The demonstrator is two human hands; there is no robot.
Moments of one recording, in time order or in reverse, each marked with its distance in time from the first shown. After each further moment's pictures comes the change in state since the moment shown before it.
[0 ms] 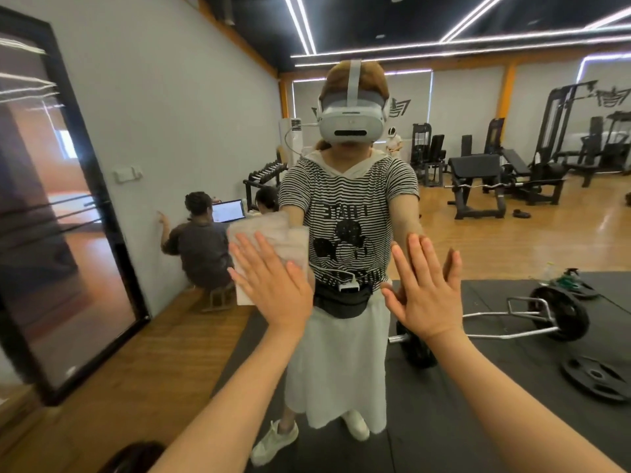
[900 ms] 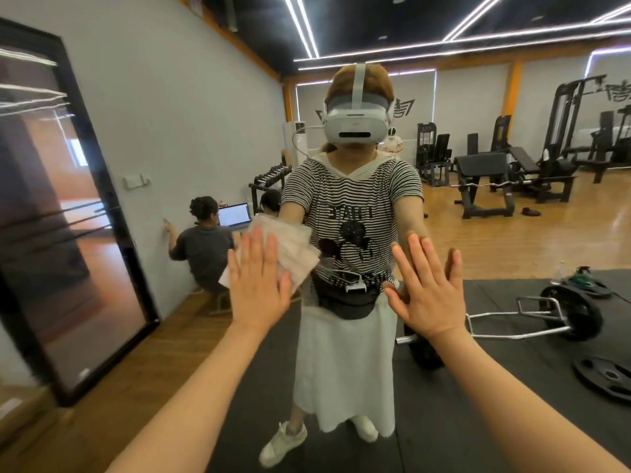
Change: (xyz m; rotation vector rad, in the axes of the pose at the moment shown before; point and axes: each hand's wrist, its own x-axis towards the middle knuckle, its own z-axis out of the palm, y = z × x) left_hand 0.024 -0.052 -0.018 0.161 -0.076 0.522; right_hand 0.000 0.001 0.001 0.027 0.044 0.001
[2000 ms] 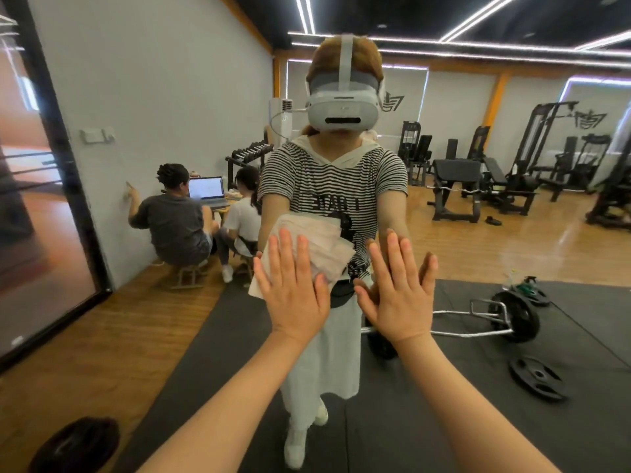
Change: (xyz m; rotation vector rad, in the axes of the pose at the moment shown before) left_hand -0.015 0.115 0.029 -0.191 0.085 -0.226; right_hand -0.001 0.001 -0.001 0.021 -0.026 -0.002
